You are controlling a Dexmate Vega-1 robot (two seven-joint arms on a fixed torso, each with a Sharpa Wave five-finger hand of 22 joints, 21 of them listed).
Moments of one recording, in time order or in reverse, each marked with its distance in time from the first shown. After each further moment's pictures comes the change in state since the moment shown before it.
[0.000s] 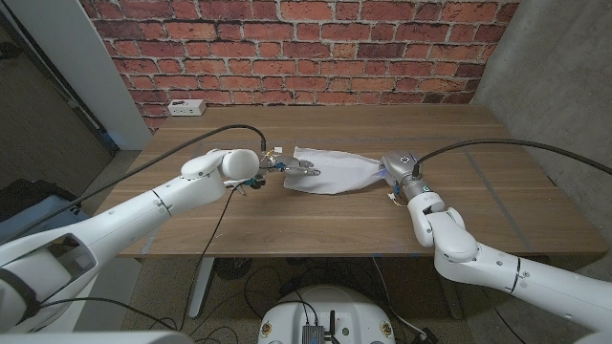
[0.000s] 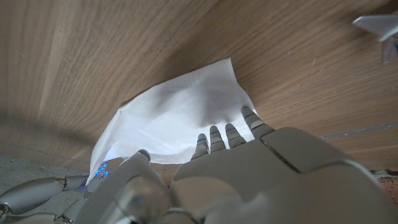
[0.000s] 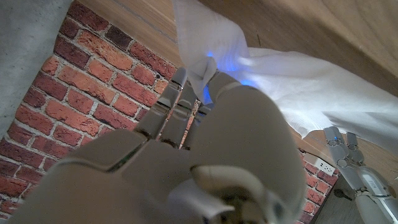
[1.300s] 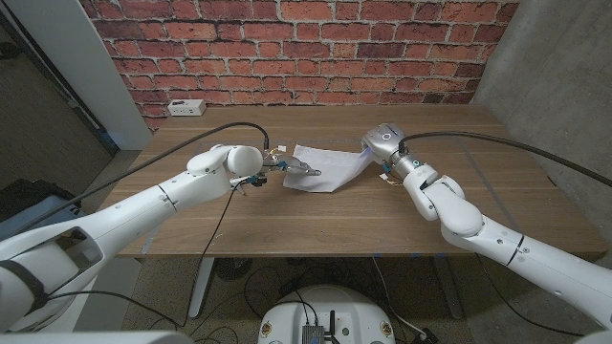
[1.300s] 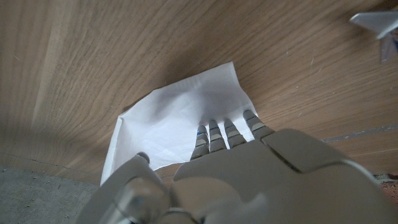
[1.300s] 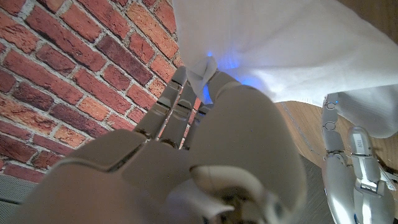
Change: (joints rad) left arm -0.037 -0.016 0.035 0.008 0.020 0.043 -0.064; left_hand -0.013 -0.013 -0.030 -0.003 0.012 0.100 0.043 0.015 0.000 0.061 0.019 0.015 0.000 0.050 0.000 0.000 -0.005 0.022 0.010 -0.020 -0.002; right arm 0.018 0.061 0.192 0.075 -0.290 0.421 0.113; right_hand 0.013 -0.003 -0.010 0.010 0.000 0.005 -0.005 -0.008 0.005 0.005 -0.005 0.004 0.006 0.004 0.004 -0.016 0.019 0.000 0.000 0.035 0.005
